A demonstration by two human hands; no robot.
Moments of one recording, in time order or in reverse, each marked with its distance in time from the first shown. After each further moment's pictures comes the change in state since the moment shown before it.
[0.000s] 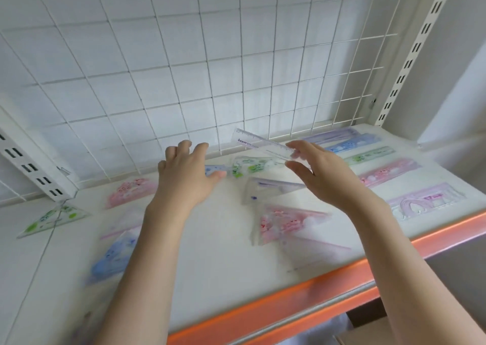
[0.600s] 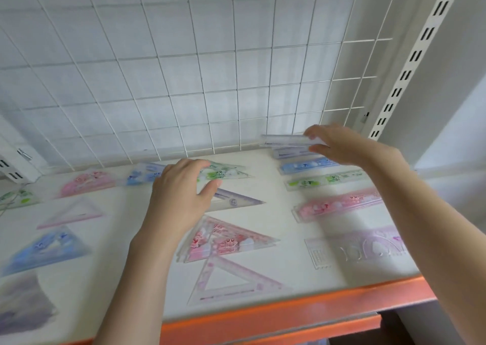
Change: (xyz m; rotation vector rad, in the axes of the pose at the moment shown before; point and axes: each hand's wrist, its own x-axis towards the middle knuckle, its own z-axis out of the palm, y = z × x) left_hand -0.013 0.093 0.043 -0.197 0.169 -0.047; right_hand 0.097 0.167 -0.050 -0.253 -0.405 -0.072
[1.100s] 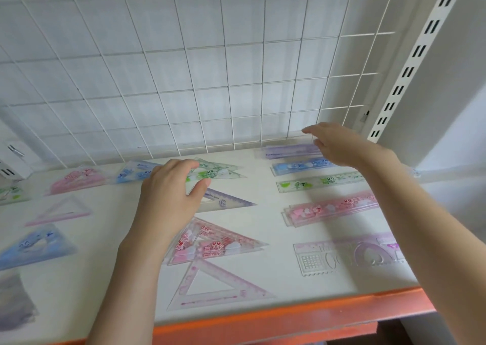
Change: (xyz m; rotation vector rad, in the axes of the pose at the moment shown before) left_hand 0.001 0.005 0.011 0.027 0.068 -0.041; right_hand 0.009 0.019 0.008 -0.063 -0.018 0.031
